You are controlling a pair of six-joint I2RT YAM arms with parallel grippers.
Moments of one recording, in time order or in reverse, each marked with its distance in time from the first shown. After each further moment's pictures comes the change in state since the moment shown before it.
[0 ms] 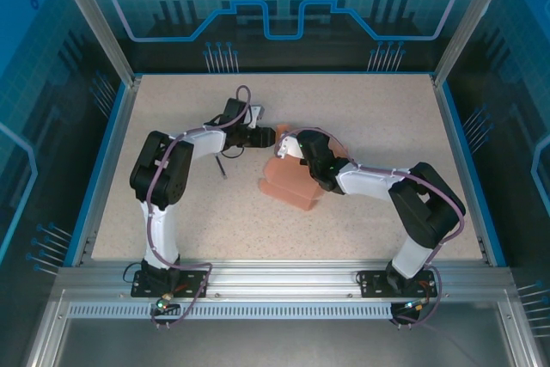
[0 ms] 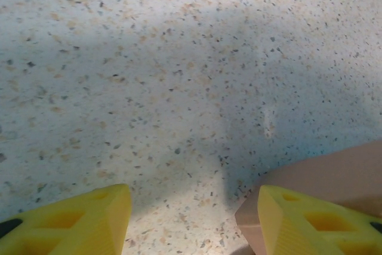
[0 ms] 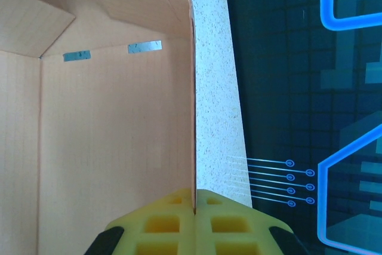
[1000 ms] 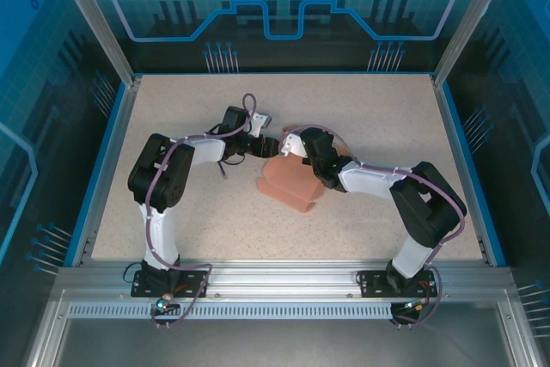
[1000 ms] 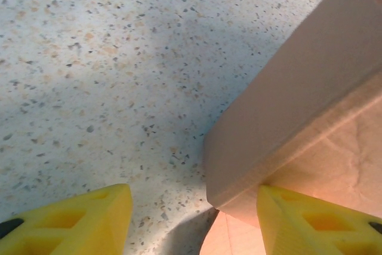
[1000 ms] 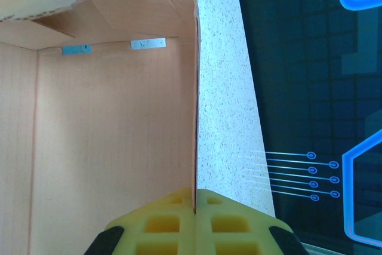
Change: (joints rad) left arm -0.013 -0.029 -0.124 0.153 0.184 0.127; right arm -0.035 0.000 0.000 -0.039 -0.047 0.074
